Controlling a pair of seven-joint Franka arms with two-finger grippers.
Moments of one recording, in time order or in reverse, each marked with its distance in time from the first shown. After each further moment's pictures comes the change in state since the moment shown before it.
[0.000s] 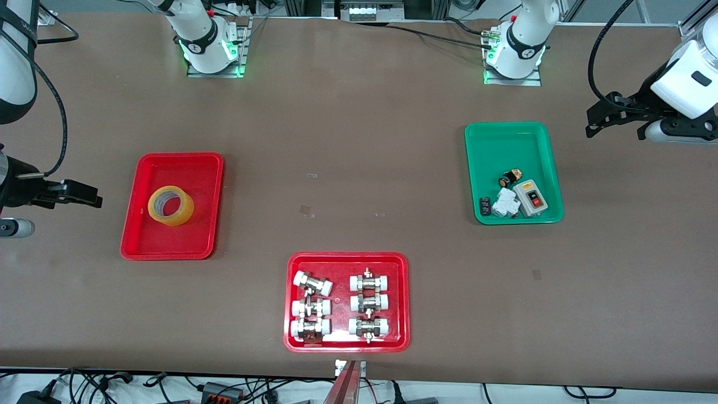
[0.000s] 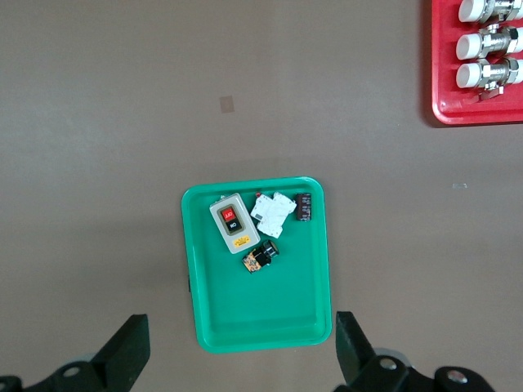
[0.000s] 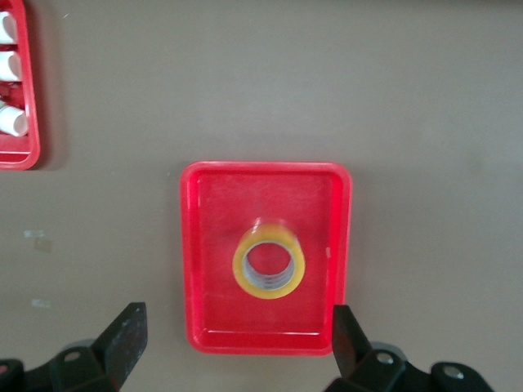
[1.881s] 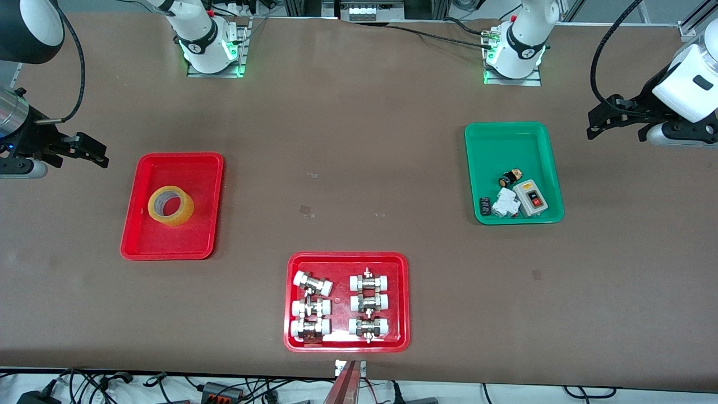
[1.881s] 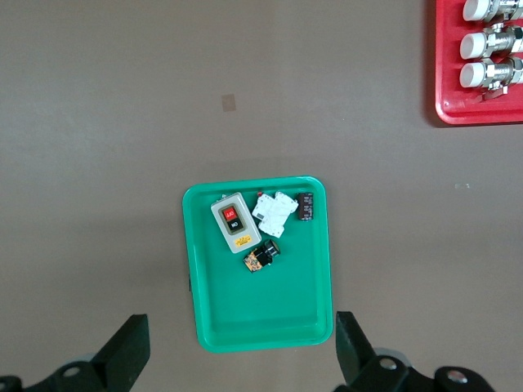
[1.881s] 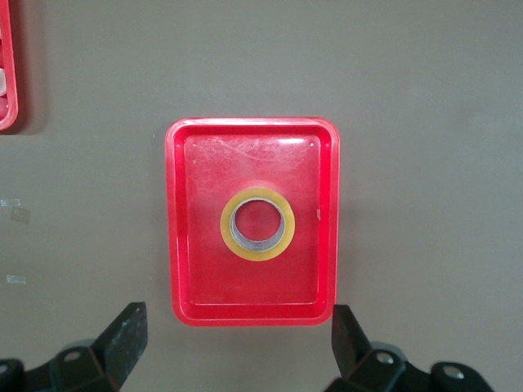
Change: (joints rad) left arm 0.006 0.006 0.000 0.000 0.000 0.000 0.001; right arm 0.036 -0.381 -0.053 -0.550 -0.007 0.221 0.005
